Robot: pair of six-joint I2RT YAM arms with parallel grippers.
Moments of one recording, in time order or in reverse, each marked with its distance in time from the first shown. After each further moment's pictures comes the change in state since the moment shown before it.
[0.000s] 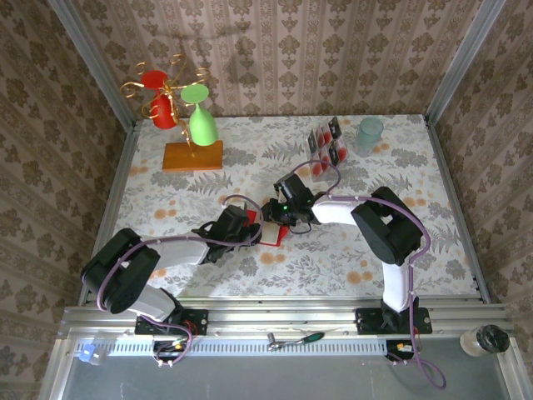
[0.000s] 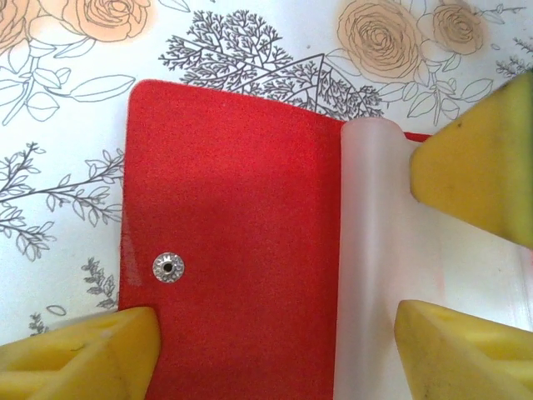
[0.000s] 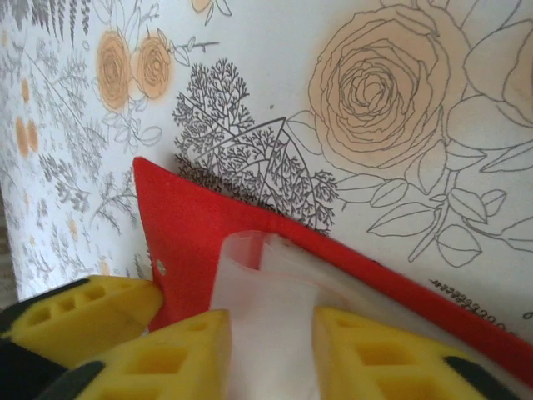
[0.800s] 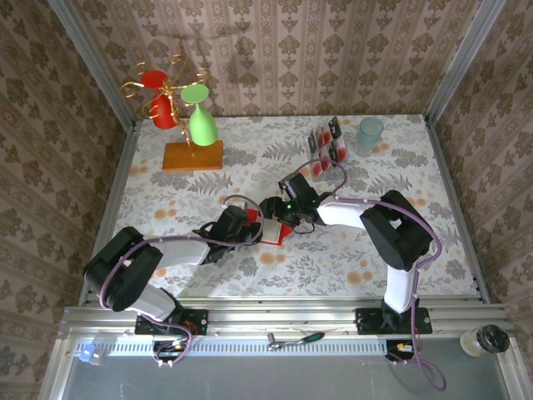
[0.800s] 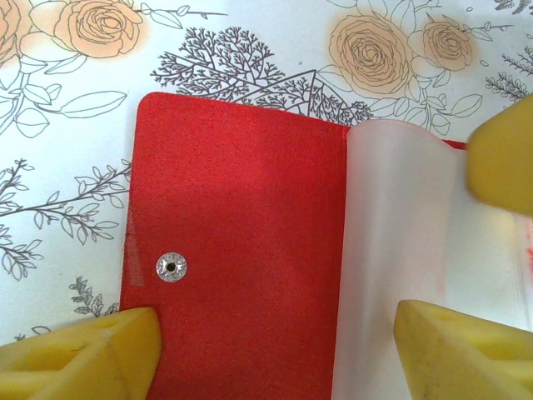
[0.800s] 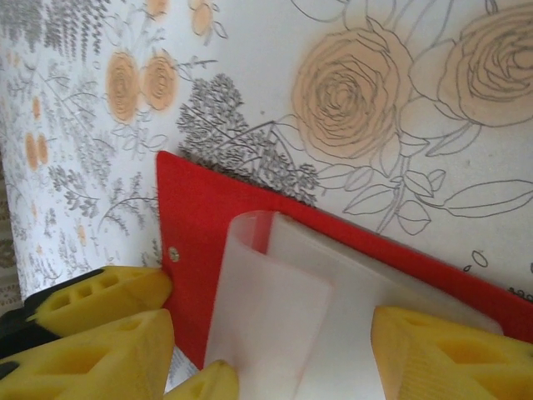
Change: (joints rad) left arm 0.000 0.013 -0.008 0.043 -0.002 0.000; right arm -0.008 -0.060 -0.045 -0.006 0.034 0.024
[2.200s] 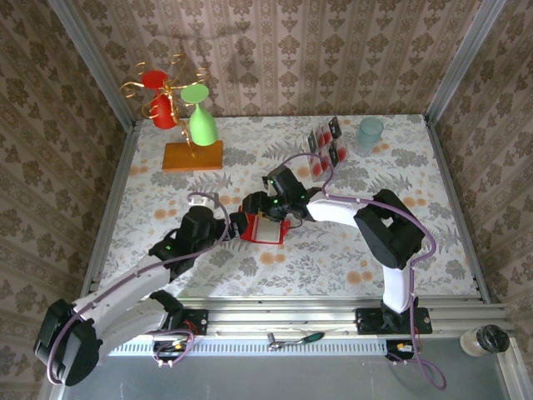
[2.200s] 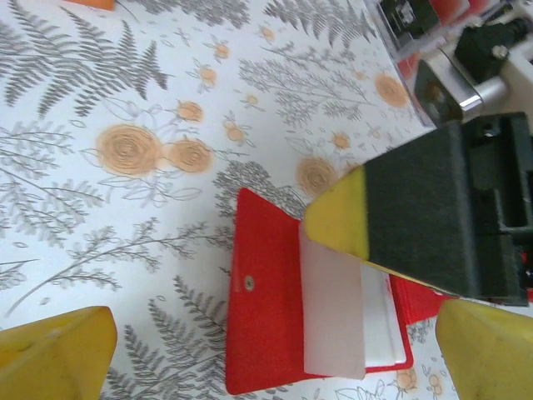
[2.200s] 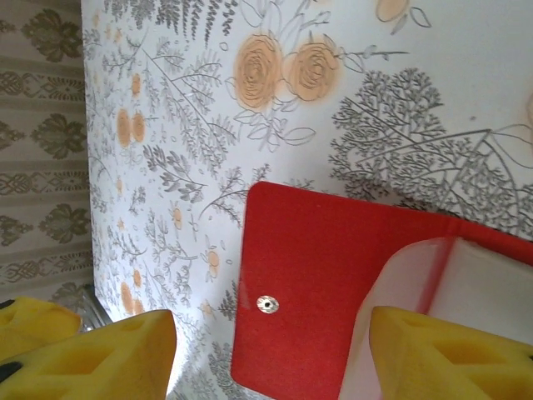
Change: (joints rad) left arm 0.109 -0.586 -0.058 -0.280 0.026 -0.042; right arm 0.061 0.040 0.143 0.006 -0.078 0.038
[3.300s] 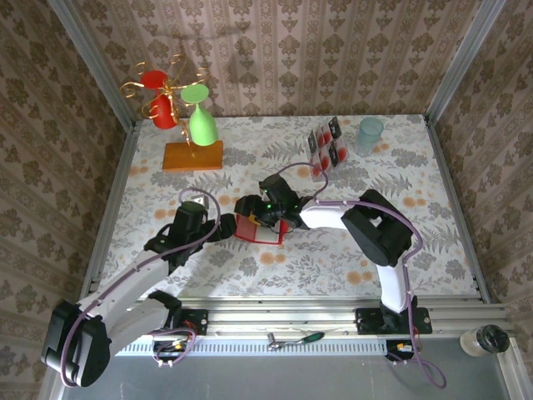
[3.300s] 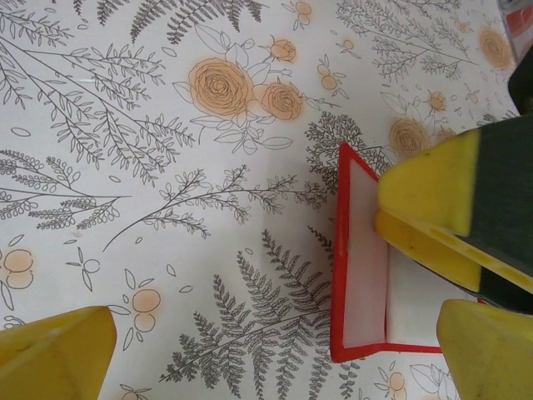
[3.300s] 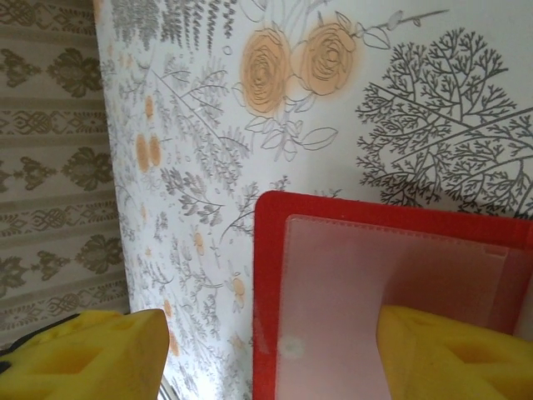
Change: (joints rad) left arm 0.147 0.051 0.027 -0.144 0.098 0.016; right arm 0.046 0.054 -0.044 0.195 0.045 0.191
